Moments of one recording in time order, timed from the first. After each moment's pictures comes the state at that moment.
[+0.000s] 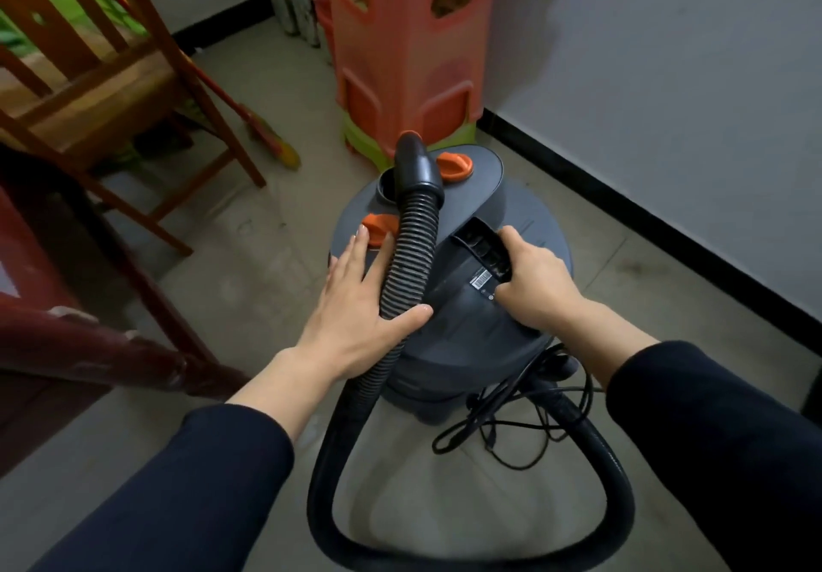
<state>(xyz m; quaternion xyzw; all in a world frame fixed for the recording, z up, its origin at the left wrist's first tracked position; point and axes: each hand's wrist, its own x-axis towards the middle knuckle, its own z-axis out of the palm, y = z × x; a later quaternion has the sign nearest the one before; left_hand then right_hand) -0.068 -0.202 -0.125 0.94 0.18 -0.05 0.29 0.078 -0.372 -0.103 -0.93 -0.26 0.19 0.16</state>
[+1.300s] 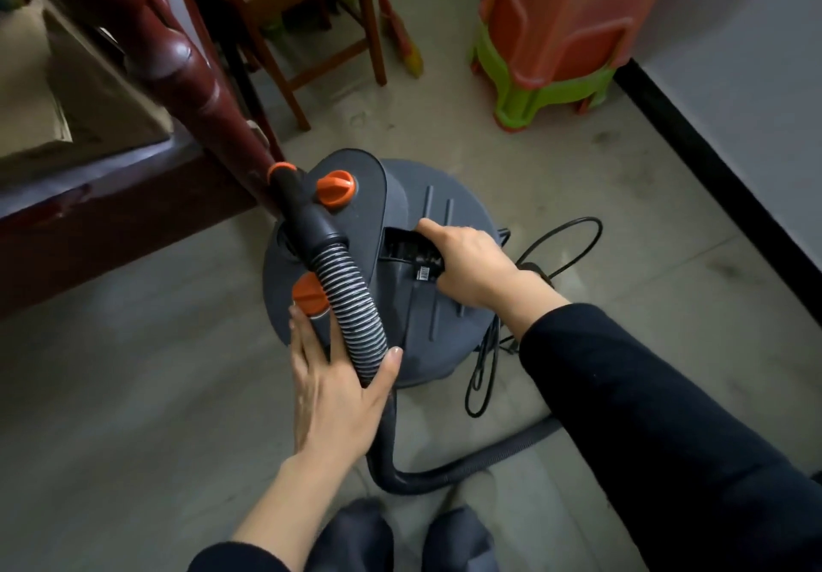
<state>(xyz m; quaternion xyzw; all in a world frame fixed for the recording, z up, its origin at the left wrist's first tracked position) -0.315 -0.322 -0.113 0.78 0.55 0.02 0.30 -0.091 -0.306 -0.105 -0.77 -0.58 0.24 0.09</state>
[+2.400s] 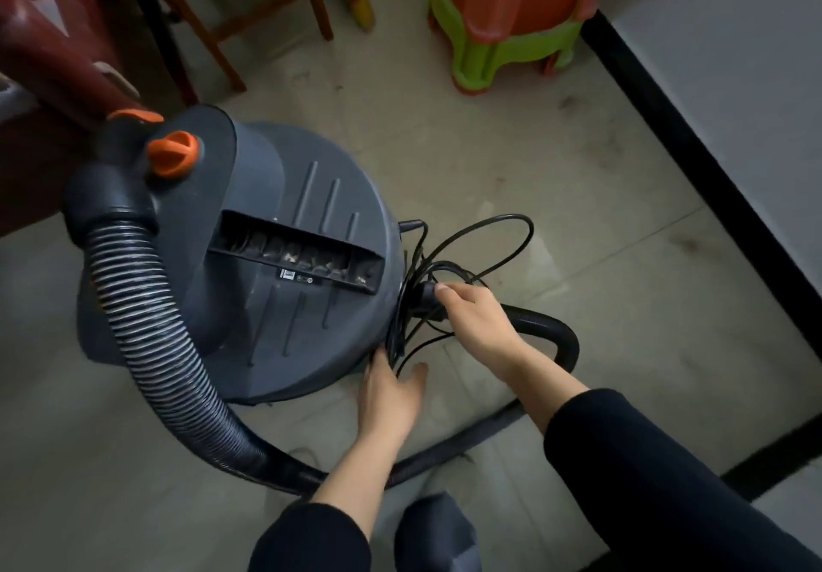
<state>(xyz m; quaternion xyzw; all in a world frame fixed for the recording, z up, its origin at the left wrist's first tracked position) -0.184 -0.414 -0.215 0.58 0.63 -0.09 0.51 -0.046 -0.429 -0.180 -0.80 -0.18 0.47 0.32</state>
